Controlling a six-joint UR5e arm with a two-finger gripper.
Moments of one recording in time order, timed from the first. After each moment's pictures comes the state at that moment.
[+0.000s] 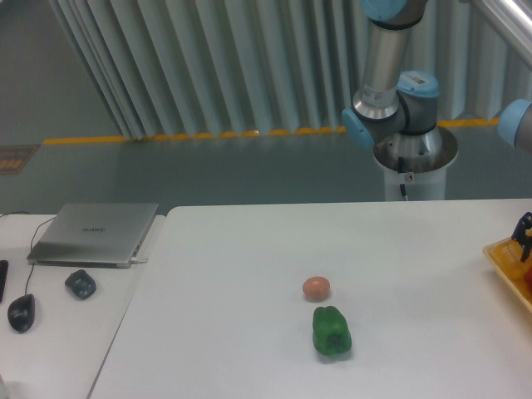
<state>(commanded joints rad) 2.74 -1.90 -1.70 -1.13 1.49 1.30</state>
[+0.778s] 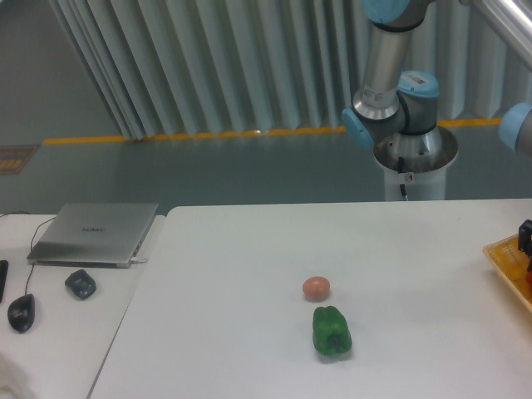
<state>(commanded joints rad) 2.73 -1.90 -1.64 -1.17 1.50 1.27</state>
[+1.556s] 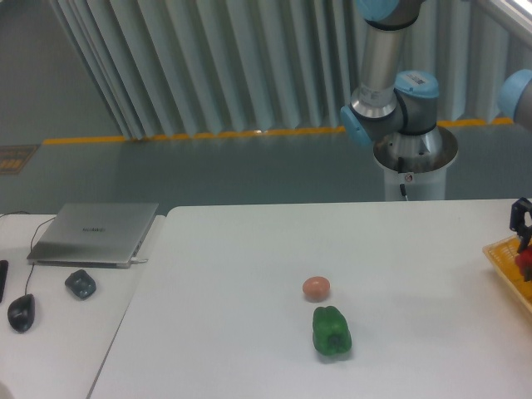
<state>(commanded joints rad) 2.60 -1.88 -1.46 -1.41 1.50 1.44</state>
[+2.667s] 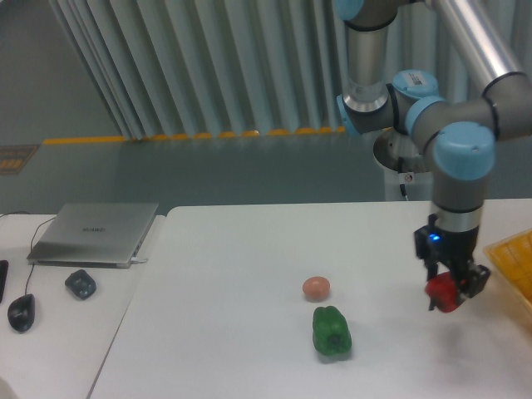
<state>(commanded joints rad) 2.31 -1.94 -1.54 -1.12 1.56 0.90</state>
